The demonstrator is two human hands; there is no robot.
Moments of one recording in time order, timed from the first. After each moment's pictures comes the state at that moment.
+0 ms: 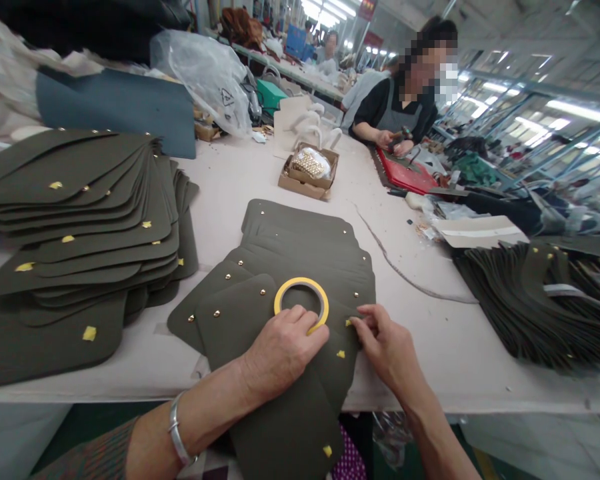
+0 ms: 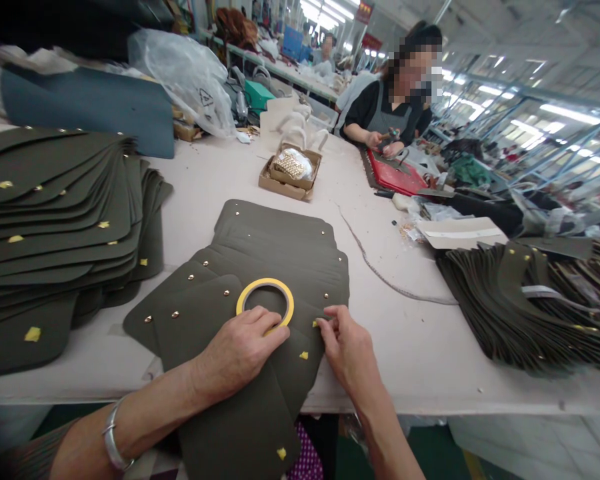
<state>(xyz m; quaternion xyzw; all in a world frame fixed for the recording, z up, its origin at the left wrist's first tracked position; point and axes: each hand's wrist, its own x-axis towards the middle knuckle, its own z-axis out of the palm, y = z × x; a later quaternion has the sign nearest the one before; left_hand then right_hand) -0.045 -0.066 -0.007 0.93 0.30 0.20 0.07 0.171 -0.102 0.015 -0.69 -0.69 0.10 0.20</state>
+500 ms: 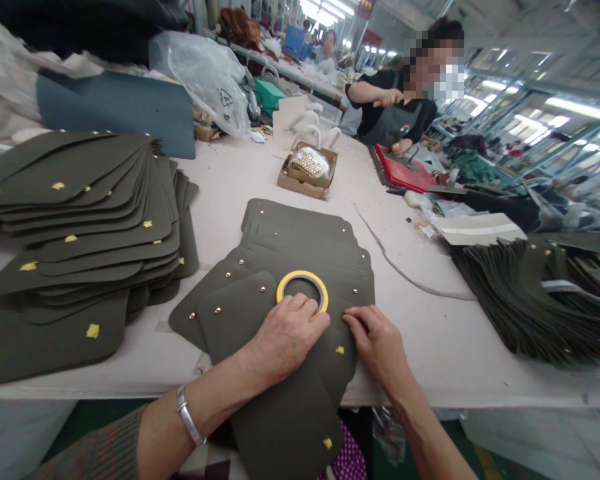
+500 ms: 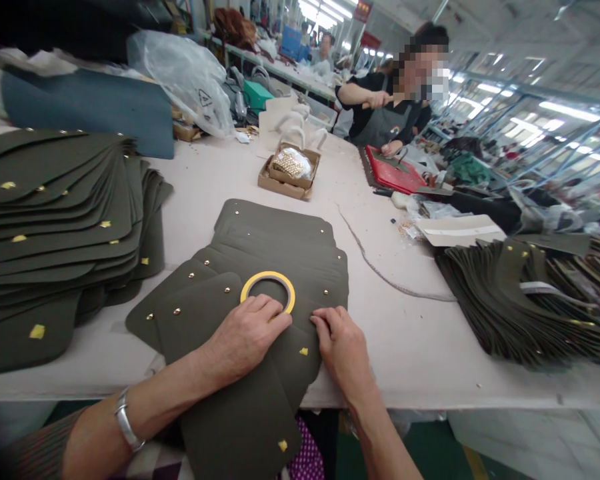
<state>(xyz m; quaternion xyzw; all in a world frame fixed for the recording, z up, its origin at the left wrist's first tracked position) -0.040 -0.058 -0.002 0.93 0.32 0.18 0.06 0.169 -0.097 -0.001 -0.67 -0.71 0.06 0.21</state>
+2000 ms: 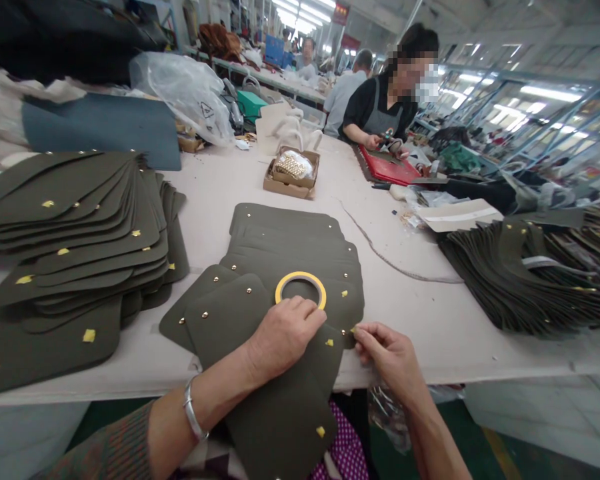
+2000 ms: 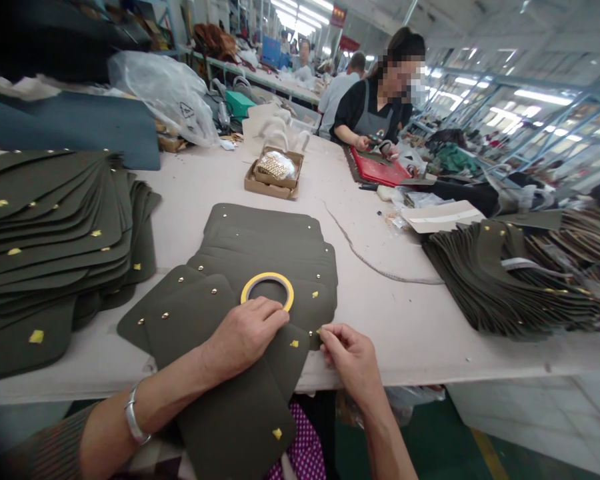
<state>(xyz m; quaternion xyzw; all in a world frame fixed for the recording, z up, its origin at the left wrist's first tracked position) -0.028 -0.068 0.000 0.93 0.28 0.24 0.06 0.183 -0.147 0.004 -0.71 -0.44 0.39 0.40</state>
